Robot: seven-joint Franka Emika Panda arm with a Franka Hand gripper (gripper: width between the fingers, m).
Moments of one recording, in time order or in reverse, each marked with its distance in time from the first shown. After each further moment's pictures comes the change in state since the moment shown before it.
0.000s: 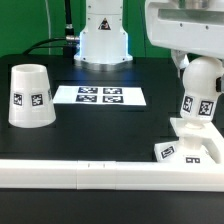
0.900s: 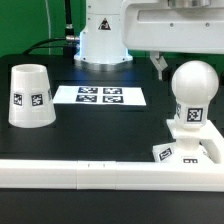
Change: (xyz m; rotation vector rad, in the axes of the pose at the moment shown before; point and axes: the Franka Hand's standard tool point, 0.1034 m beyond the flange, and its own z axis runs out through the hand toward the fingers) arm 0.011 0.008 -0.004 -0.031 -0.018 -0.619
